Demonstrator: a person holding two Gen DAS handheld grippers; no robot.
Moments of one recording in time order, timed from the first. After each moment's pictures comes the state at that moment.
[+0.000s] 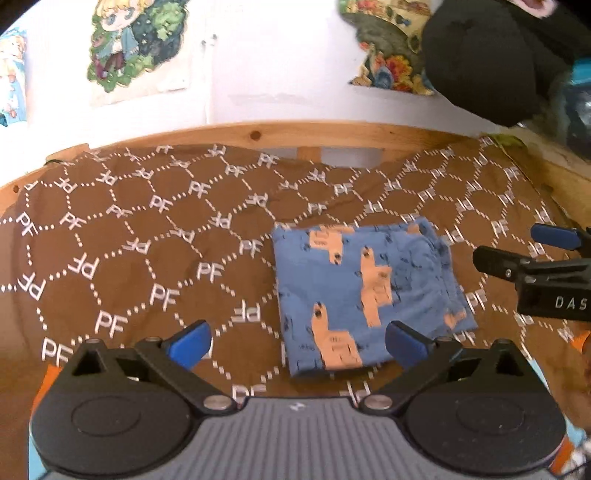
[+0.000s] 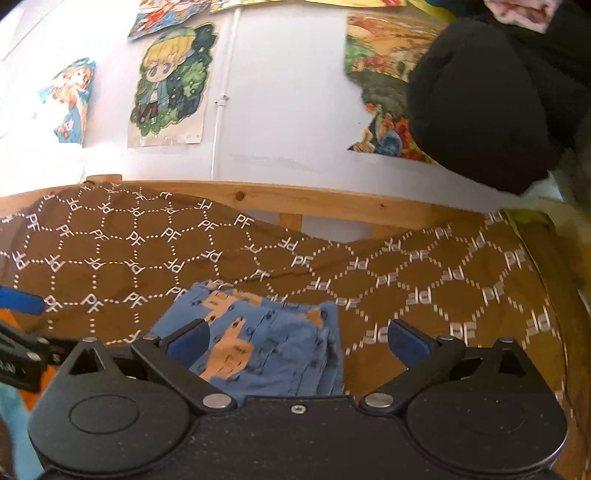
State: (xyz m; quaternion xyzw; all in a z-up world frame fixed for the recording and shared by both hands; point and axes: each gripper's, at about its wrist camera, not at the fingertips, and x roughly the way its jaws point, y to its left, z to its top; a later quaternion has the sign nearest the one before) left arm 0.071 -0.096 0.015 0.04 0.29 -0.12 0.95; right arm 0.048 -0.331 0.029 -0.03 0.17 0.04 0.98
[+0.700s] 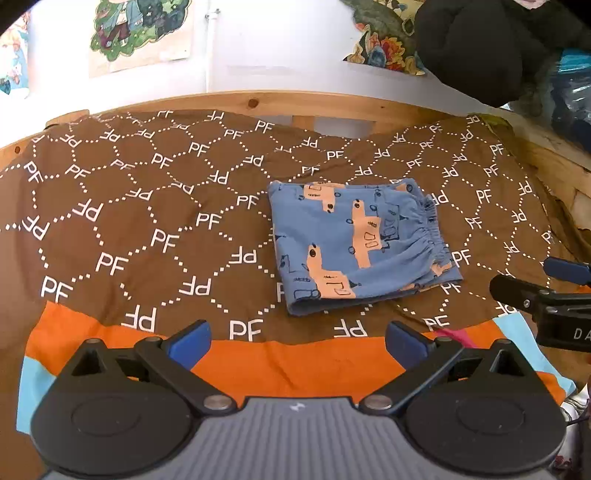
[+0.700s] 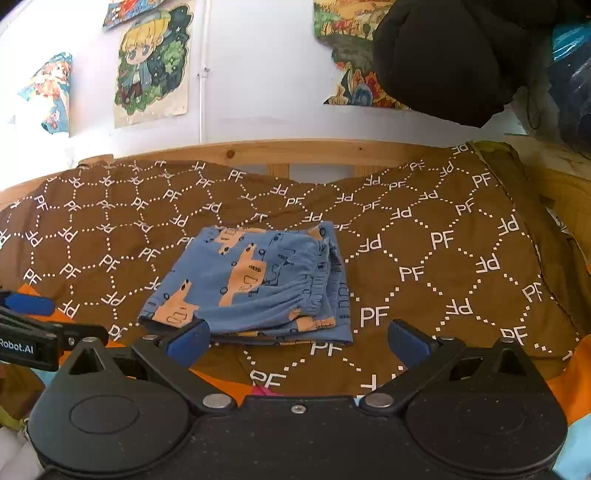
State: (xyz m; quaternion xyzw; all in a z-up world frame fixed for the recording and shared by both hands) left arm 0.039 -0.075 -0.008 0.02 0.32 -0.13 0.94; right arm -0.014 -0.319 0.001 0.01 0.22 0.01 0.98
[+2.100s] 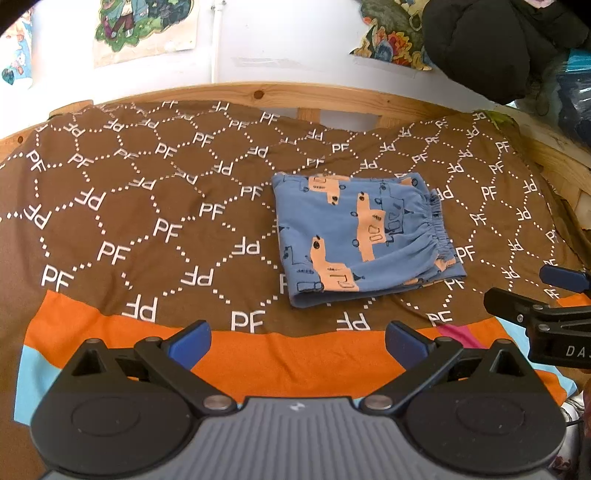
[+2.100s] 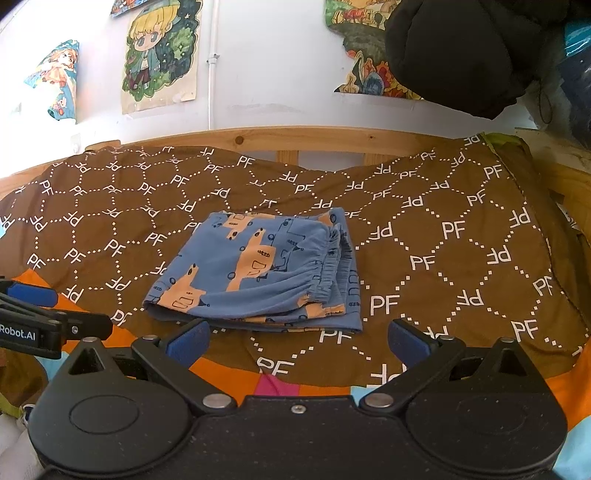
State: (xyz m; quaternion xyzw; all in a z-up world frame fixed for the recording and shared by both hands) left arm 0.041 -0.076 -0.011 0.02 0.33 -0.12 0.93; right arm -0.010 -0.314 -0.007 0.00 0.24 0.02 0.97
